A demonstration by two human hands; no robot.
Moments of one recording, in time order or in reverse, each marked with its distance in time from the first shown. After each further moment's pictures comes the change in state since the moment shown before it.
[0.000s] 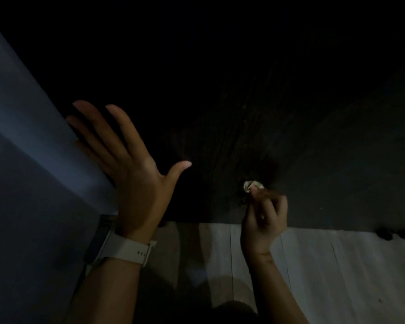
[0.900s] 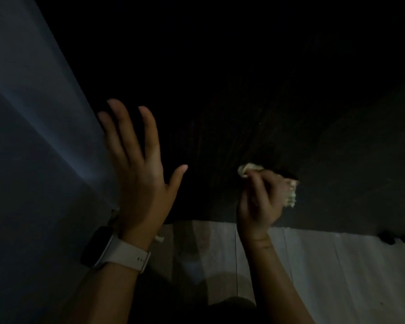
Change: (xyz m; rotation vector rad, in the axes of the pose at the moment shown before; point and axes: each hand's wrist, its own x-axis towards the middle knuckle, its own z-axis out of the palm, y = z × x) left_hand -0.007 -0.018 -0.015 0.042 -0.035 0.145; right_hand 0.023 -0.023 0.017 -0.085 -0.052 -0.300
